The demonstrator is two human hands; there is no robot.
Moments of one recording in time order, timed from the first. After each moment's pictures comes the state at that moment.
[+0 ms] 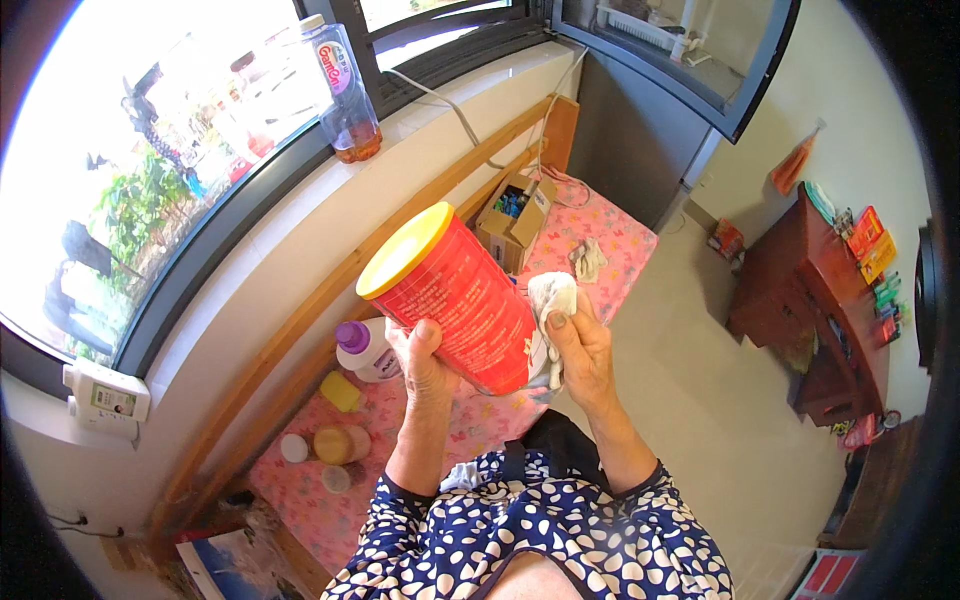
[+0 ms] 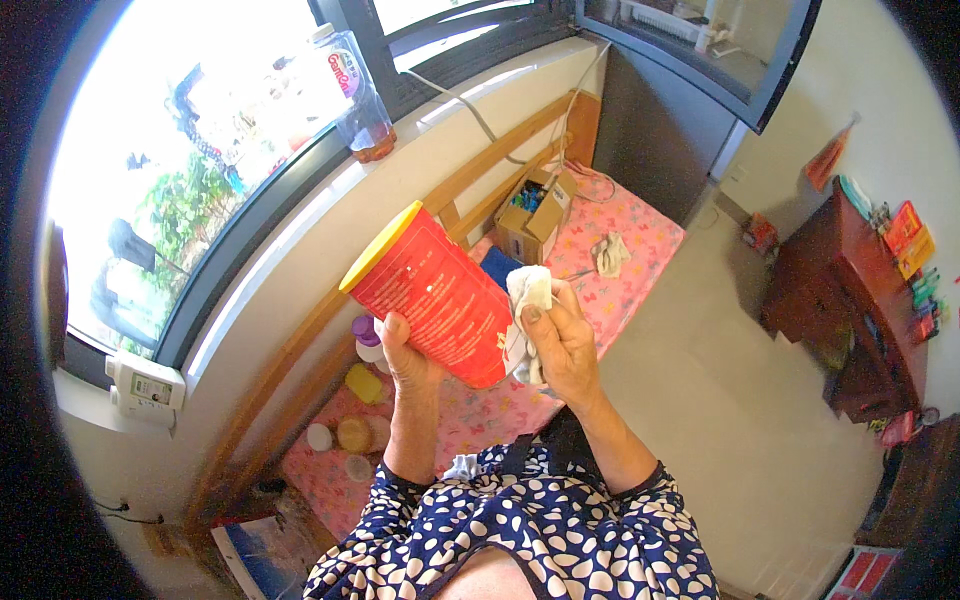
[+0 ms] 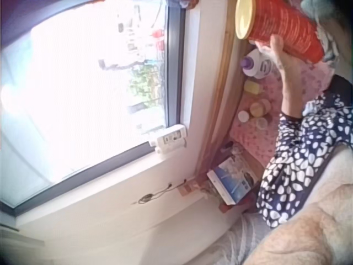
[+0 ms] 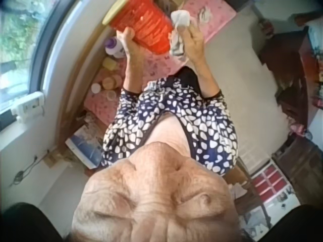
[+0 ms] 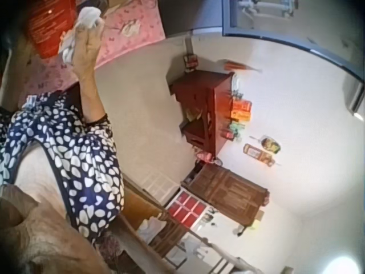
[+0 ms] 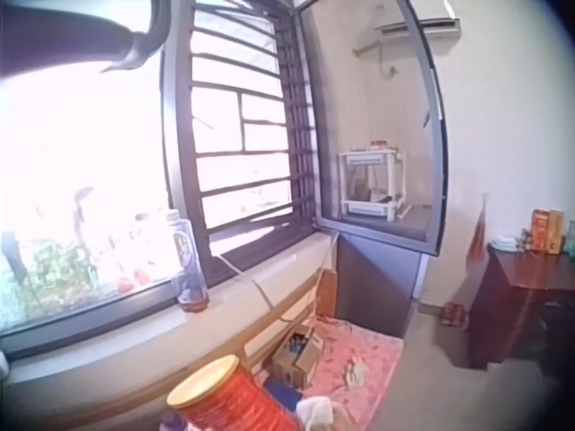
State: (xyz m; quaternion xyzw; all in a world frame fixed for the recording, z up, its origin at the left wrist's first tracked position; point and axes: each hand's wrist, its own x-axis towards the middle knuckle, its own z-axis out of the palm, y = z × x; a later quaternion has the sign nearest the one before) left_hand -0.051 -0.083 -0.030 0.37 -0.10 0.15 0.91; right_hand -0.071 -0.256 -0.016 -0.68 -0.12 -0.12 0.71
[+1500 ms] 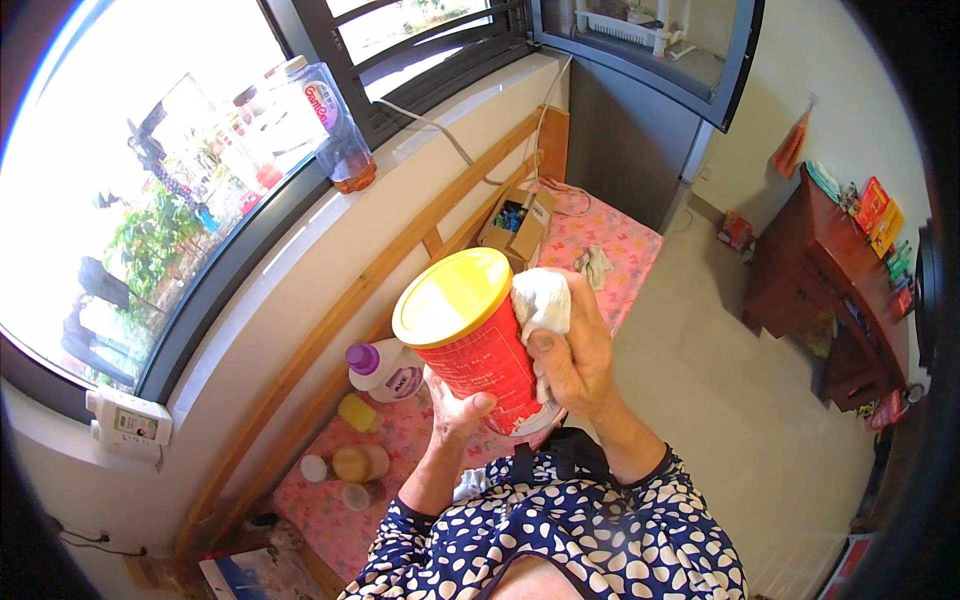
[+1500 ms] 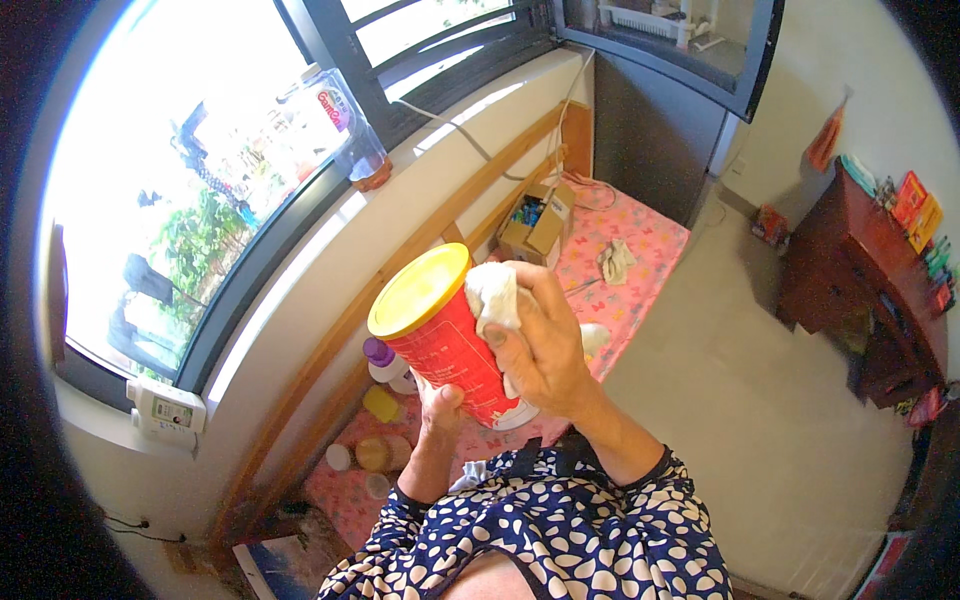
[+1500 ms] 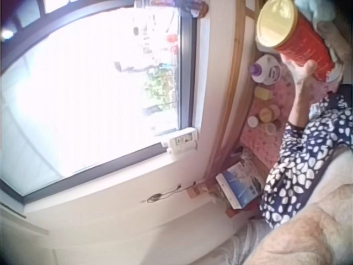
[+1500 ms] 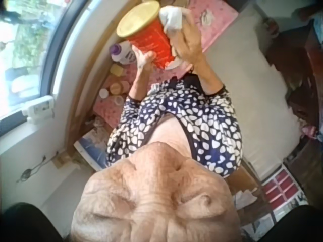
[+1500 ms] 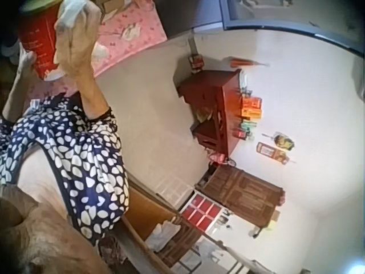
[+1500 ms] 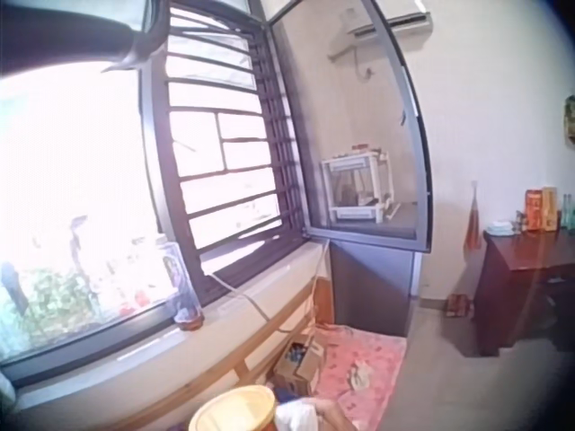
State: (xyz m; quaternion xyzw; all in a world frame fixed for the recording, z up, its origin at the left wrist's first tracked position) left_hand -0.090 -0.107 -0.032 0.51 -0.11 0.08 0.85; right_hand -0.071 -0.258 0.035 -0.70 -0.28 -0.28 0.59
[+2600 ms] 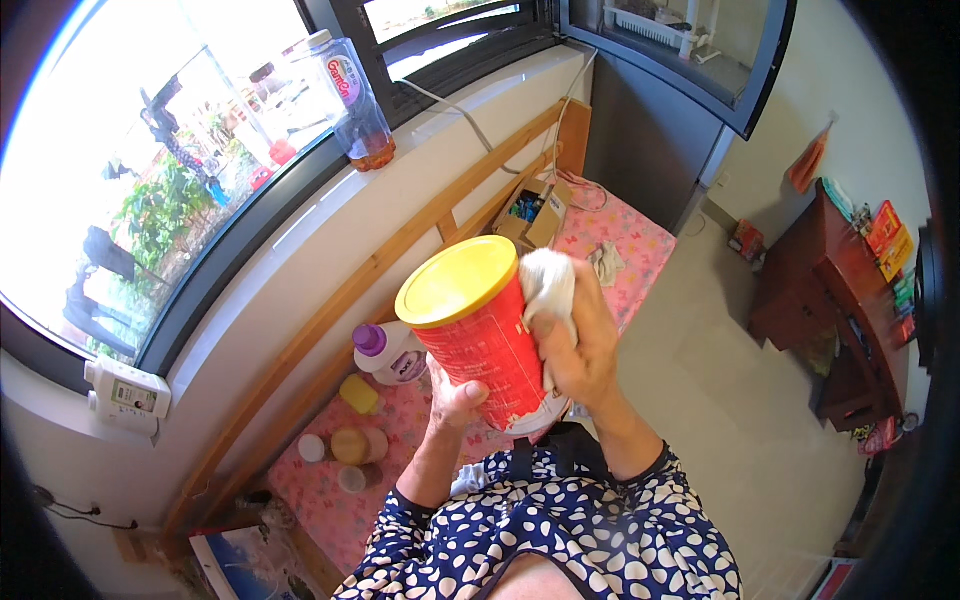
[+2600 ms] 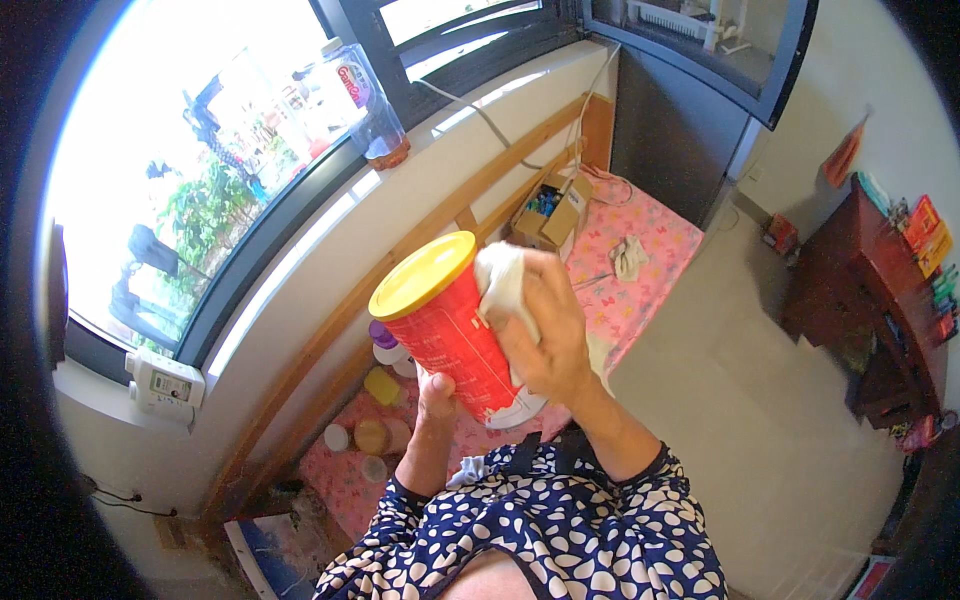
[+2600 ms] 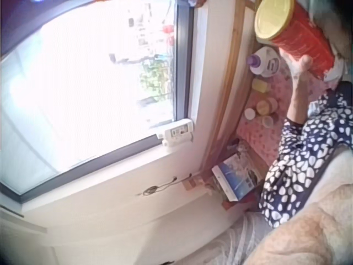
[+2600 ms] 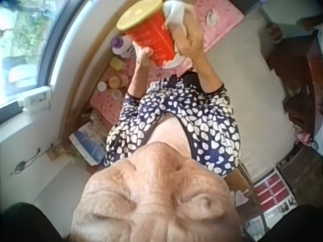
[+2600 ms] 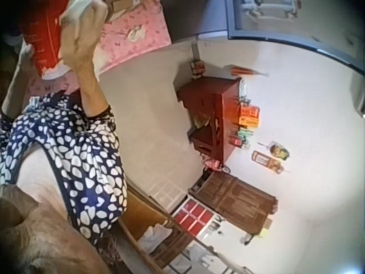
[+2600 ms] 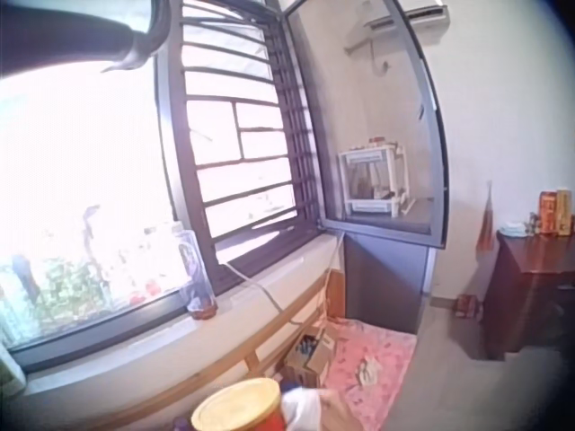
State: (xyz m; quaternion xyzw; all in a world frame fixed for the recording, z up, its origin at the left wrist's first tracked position) left_hand -0.092 -0.094 -0.036 0.45 -0.10 0.04 0.89; right_hand -0.066 -0.245 0.033 -0.70 -0.25 -0.25 0.61
